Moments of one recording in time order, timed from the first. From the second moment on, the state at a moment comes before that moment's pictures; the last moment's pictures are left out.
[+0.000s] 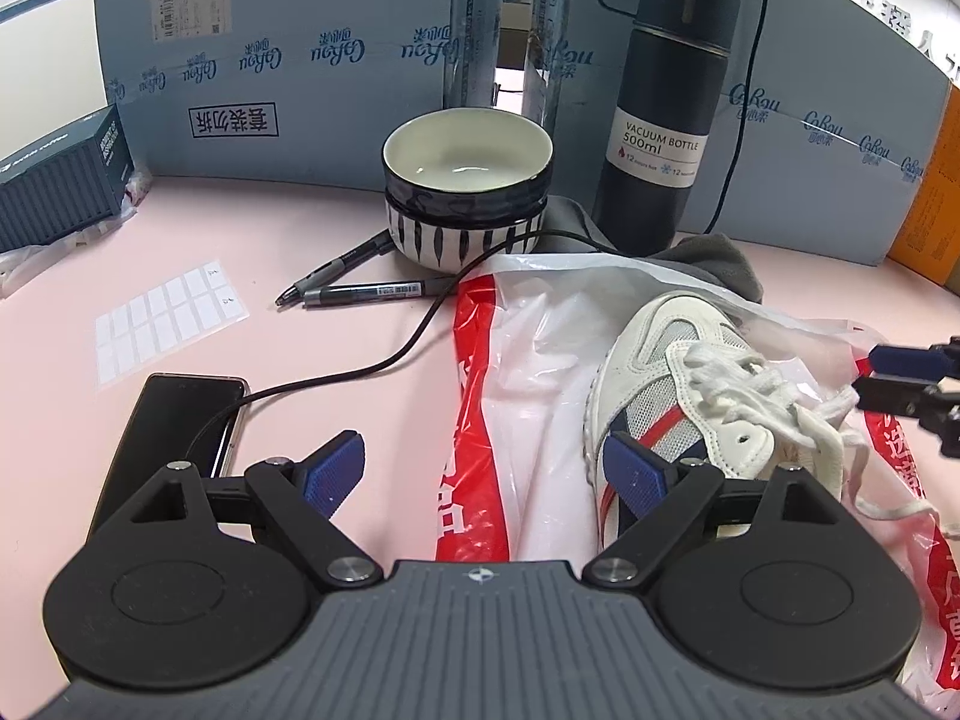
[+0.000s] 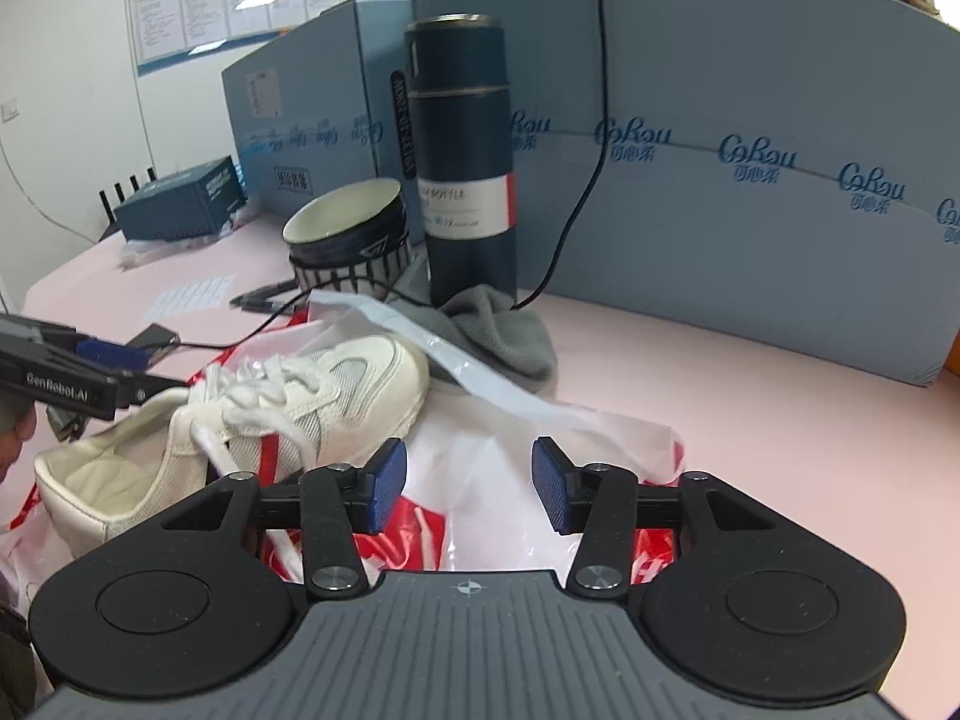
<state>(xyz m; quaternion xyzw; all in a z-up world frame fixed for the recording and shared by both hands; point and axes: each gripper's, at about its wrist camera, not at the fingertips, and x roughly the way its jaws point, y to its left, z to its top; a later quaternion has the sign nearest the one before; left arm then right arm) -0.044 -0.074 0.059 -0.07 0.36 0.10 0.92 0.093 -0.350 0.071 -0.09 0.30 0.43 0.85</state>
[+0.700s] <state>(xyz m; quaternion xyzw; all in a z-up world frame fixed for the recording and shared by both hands) -0.055 -0.075 0.058 -0.07 0.37 0.11 0.92 0.079 -0.318 0.037 -0.18 0.34 0.45 0.81</state>
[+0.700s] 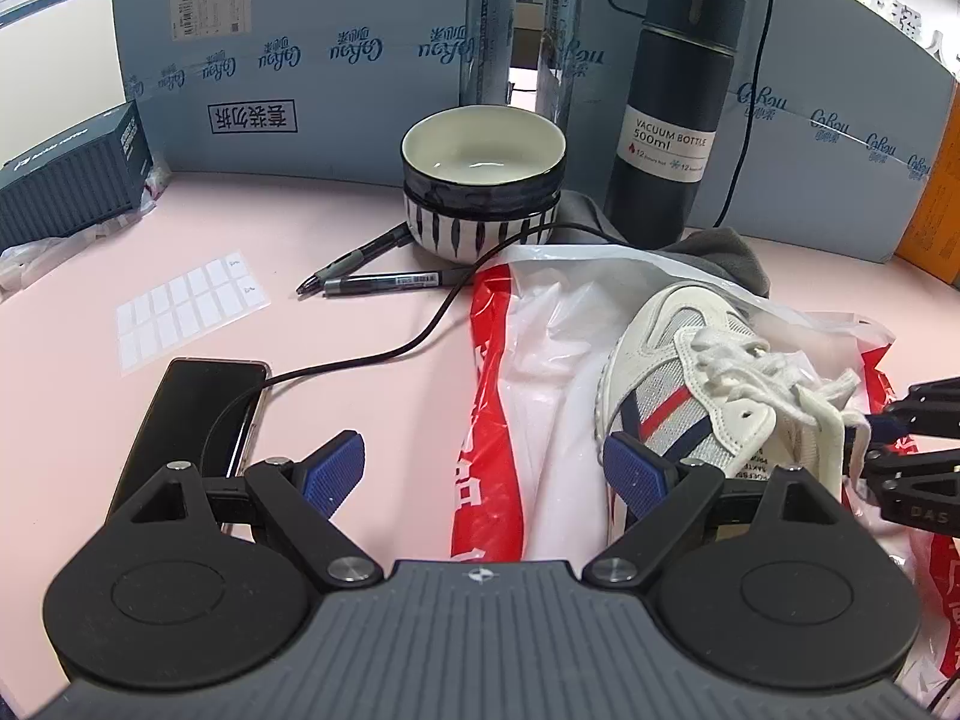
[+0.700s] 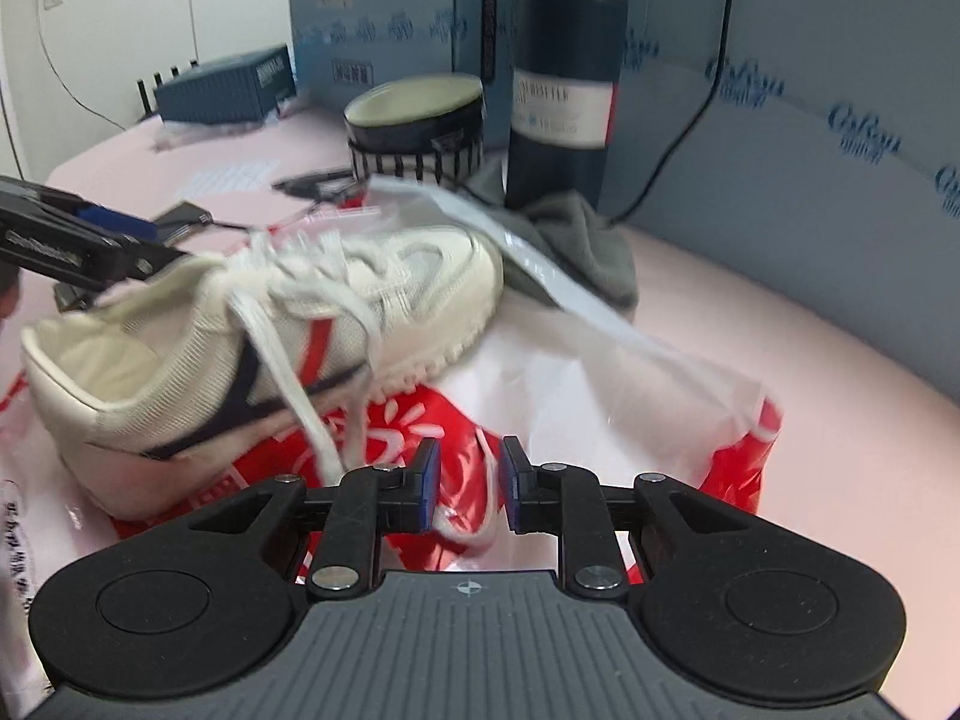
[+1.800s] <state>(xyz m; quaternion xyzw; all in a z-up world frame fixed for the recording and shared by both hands) -0.080 -0.071 0.063 -0.09 0.38 0.13 0.91 0.061 -0.336 0.053 -0.13 0.29 0.44 0.84</state>
